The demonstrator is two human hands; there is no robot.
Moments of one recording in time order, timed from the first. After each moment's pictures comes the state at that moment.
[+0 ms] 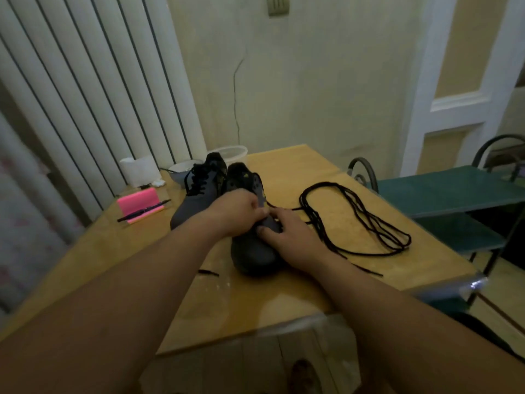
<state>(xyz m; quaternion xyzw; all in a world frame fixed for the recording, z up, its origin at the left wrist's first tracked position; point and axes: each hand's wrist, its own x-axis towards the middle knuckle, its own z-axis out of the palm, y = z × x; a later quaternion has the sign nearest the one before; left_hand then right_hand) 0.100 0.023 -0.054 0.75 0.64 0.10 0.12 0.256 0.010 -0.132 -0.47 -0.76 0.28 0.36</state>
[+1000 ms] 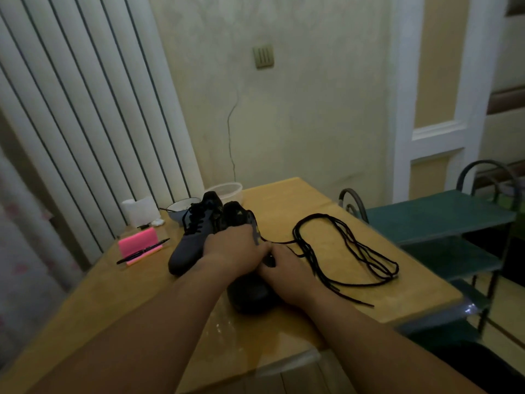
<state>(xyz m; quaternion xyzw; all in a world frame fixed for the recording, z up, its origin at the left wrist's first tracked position) 0.119 0.010 -0.056 0.72 0.69 0.06 -0.06 0.253 0.013 -0.140 -0.48 -0.74 0.28 0.39</state>
